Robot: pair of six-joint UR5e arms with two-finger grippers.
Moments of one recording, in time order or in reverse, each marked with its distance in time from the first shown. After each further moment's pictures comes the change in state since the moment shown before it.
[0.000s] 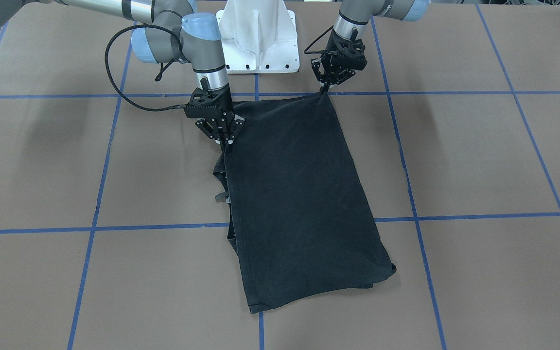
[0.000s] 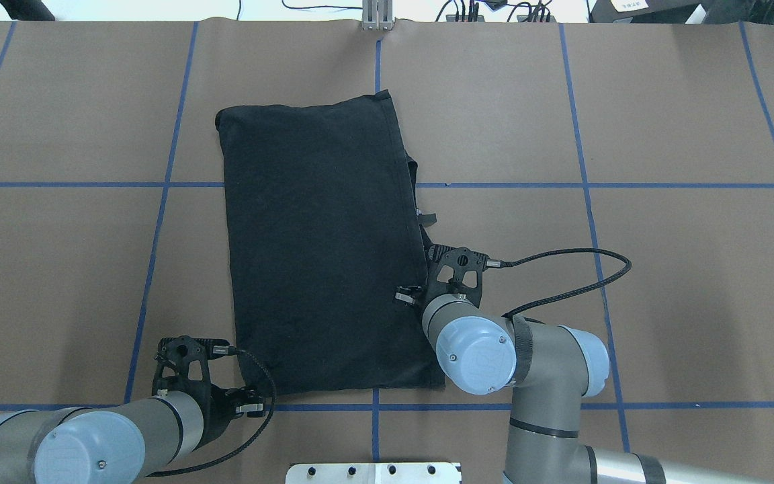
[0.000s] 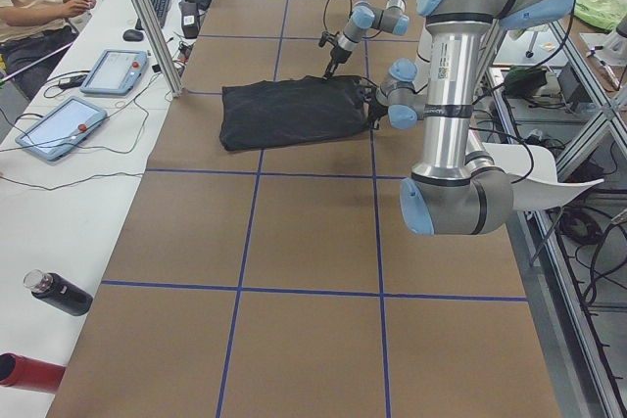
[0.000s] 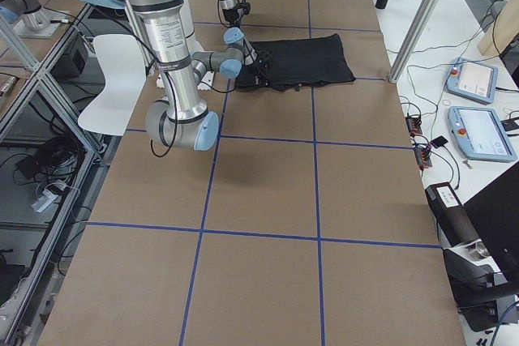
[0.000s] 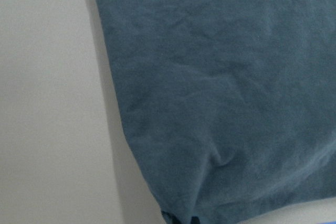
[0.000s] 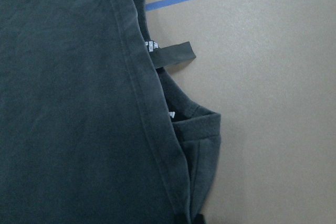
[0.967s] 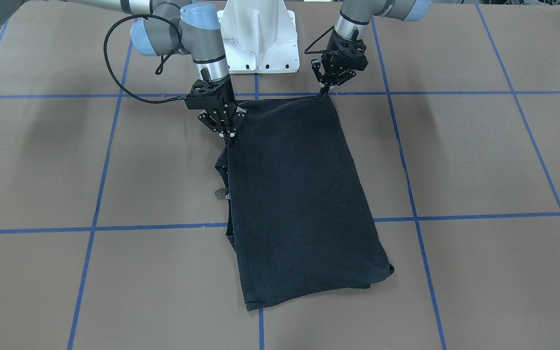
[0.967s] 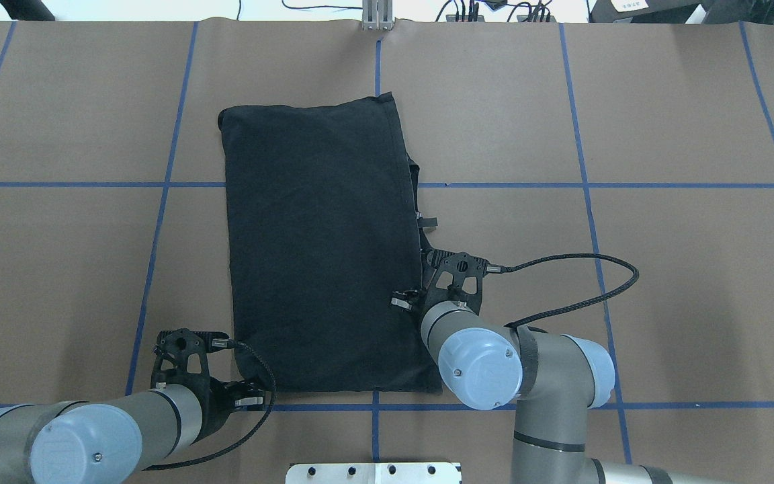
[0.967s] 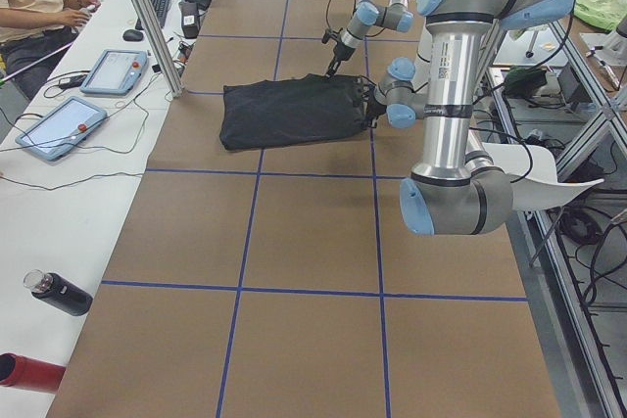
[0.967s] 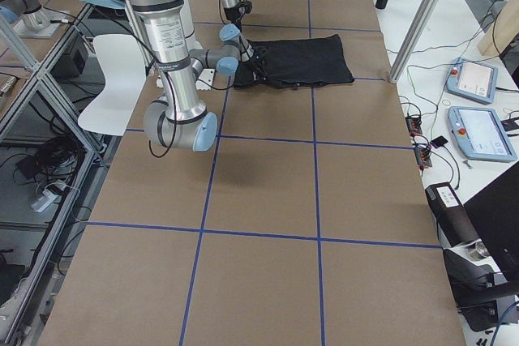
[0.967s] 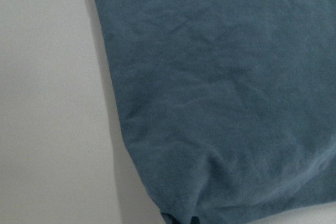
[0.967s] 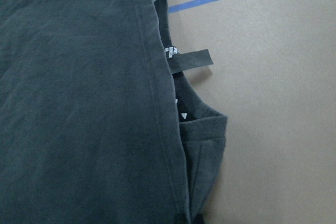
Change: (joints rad) left arm -0.020 -0.002 -0.016 -0.001 -0.004 0.022; right arm -0.038 -0.020 0.063 0.001 -0.043 -0.001
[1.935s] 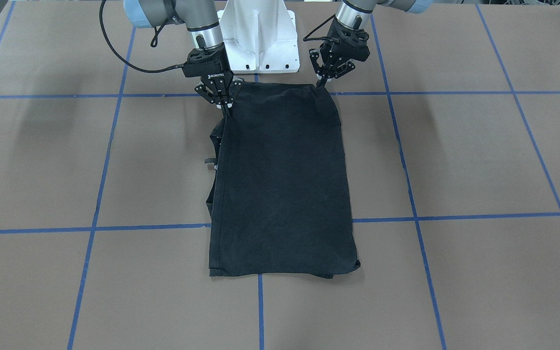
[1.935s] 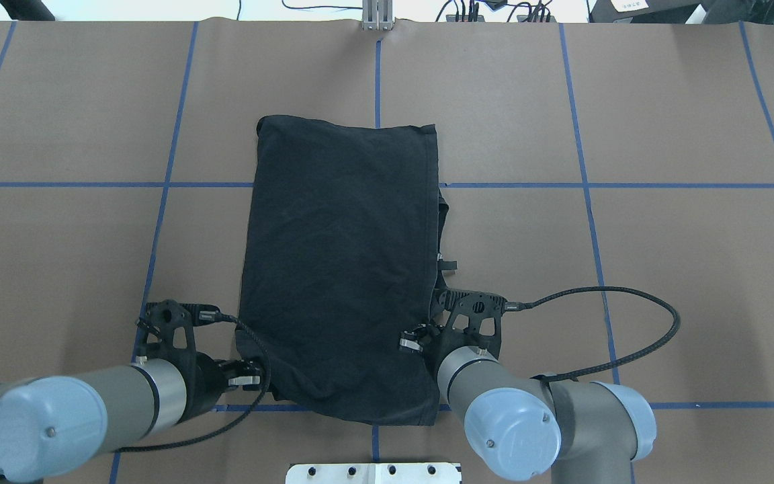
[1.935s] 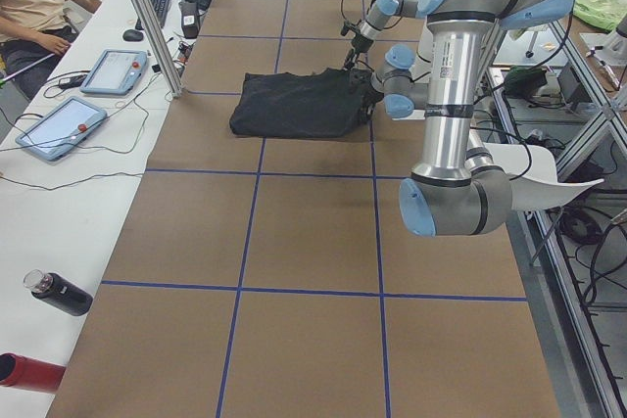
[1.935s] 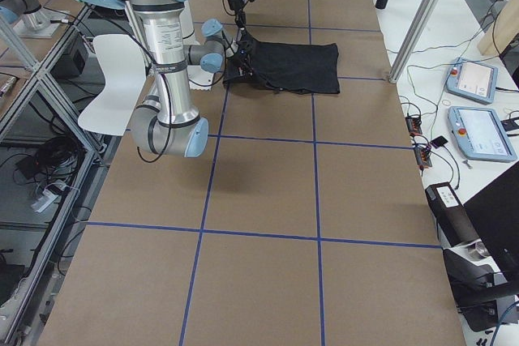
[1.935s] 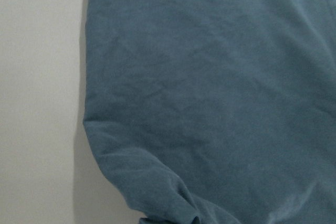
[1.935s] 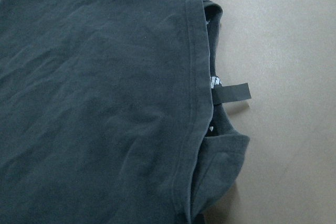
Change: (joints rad) left arm -0.085 0.000 -0.092 0.009 -0.063 0.070; right arm -0.072 -0.082 0.166 -0.063 -0.064 -0.009
